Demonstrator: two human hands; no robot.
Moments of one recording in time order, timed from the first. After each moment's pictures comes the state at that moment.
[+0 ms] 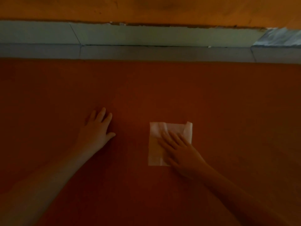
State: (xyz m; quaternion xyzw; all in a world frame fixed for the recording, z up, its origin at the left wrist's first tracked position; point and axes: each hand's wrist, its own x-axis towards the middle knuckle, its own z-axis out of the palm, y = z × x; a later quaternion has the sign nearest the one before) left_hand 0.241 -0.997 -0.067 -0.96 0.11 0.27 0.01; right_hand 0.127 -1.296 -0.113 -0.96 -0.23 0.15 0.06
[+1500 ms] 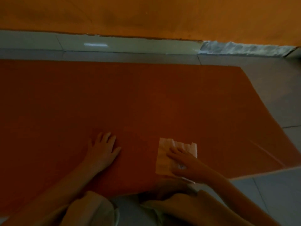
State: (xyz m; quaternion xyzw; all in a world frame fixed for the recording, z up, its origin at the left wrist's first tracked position) left_hand 0.059 -1.085 -0.047 -0.93 0.15 0.32 -0.05; right_hand -0.047 -1.393 -0.012 -0.91 -0.05 0.36 0.19
